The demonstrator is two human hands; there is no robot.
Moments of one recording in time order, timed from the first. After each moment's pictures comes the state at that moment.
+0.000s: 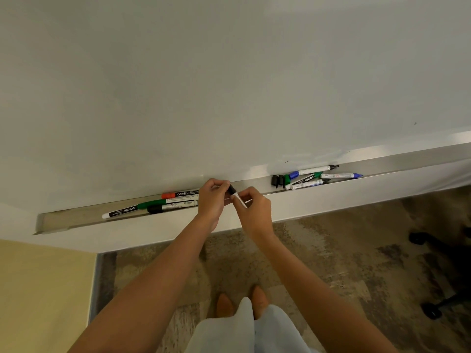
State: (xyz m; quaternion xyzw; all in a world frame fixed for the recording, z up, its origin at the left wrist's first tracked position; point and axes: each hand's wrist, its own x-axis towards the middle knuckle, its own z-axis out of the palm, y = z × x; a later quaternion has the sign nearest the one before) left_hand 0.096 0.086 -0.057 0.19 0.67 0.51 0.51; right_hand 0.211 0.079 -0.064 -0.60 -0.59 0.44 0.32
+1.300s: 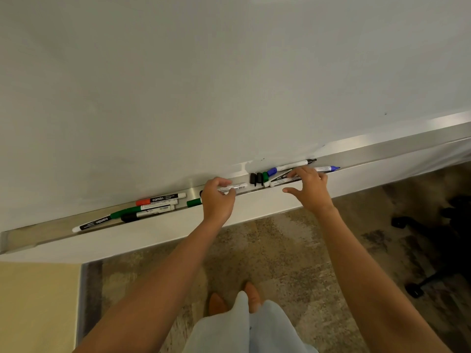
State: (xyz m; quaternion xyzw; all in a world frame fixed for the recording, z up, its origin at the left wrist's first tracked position) left_hand 0.156 0.105 -0.067 0.38 0.75 0.42 0.35; right_hand 0.397 0.178 -0.083 -0.61 -0.76 0.18 0.14
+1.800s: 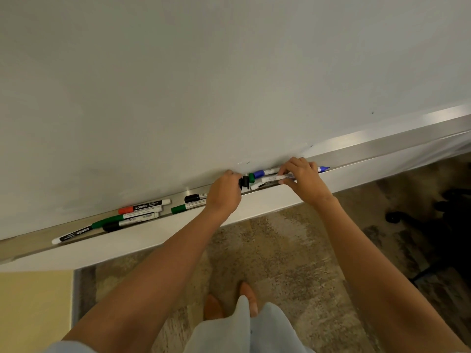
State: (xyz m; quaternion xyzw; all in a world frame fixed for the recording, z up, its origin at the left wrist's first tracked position) left_hand 0.189 0.157 -0.068 0.68 0.69 0.16 0.21; right_hand 0.420 0.212 -0.073 -0.52 -0.83 0.16 0.12
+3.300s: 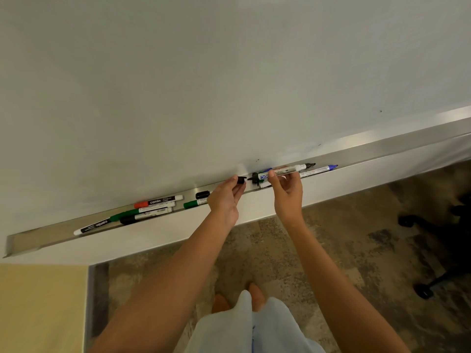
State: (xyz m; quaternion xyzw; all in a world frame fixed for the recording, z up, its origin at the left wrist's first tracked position) left_hand 0.195 0.125 -0.042 -0.07 0.55 0.60 0.58; right_hand 0.330 0.132 -0.060 -0.54 -0.43 0.50 0.53
